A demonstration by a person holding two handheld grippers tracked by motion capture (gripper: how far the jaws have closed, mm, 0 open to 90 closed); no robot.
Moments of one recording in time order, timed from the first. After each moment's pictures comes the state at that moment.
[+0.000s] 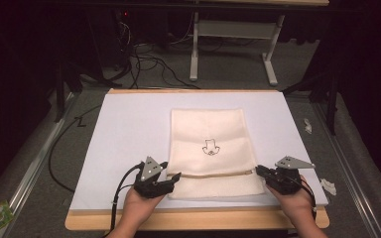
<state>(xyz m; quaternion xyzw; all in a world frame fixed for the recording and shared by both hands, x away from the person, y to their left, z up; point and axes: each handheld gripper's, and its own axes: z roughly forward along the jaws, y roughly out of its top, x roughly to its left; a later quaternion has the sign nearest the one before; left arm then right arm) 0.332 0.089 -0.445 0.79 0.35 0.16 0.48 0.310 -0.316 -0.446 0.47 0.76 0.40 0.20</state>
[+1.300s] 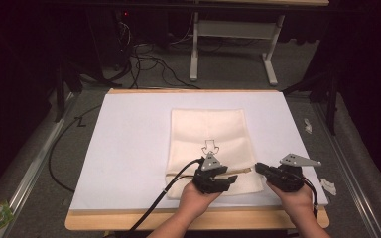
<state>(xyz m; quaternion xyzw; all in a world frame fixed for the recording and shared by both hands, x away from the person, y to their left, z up) 0.345 -0.062 -0.456 0.81 0.30 0.01 0.51 0.313 -0.322 -0.439 0.47 0.74 0.45 0.16</state>
